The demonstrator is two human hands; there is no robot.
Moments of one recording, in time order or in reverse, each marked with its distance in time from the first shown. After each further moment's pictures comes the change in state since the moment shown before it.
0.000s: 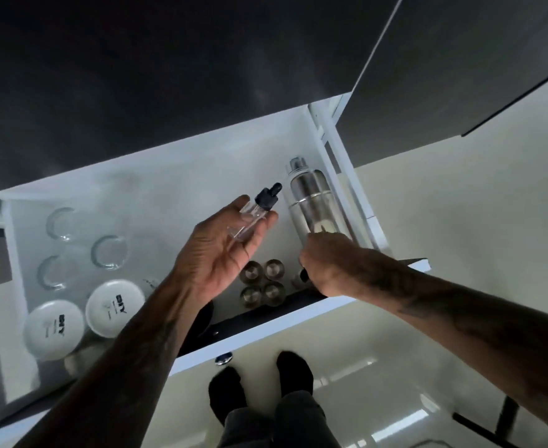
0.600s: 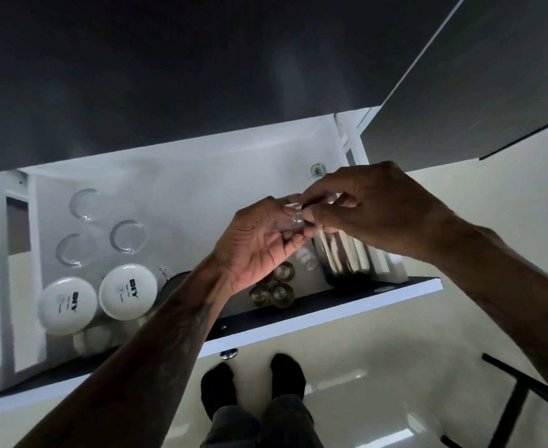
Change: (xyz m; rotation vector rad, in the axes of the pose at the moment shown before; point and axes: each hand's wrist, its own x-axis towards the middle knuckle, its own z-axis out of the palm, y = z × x) left_hand -0.001 -0.006 0.025 0.211 -0.206 -0.035; right_hand -0.052 0.019 -0.087 0.626 0.447 -0.118
